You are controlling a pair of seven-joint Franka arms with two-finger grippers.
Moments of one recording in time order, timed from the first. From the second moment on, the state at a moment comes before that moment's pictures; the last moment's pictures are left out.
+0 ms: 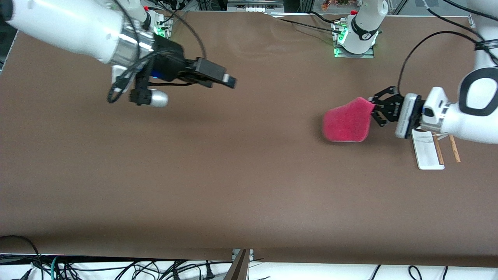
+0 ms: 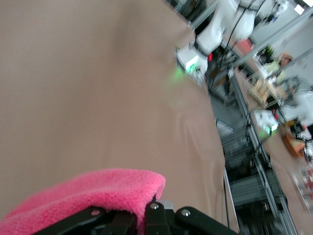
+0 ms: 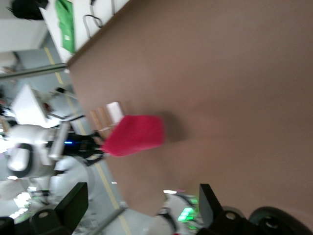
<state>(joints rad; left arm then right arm) 0.25 0.32 -0.12 -1.69 -0.60 1.31 1.48 0.41 0.30 0.01 -1.20 0.67 1.74 0.65</state>
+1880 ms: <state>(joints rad) 0.54 0.61 -0.09 -1.42 0.34 1.63 1.48 0.21 0.10 -0.07 -1.44 0.01 1.50 0.07</state>
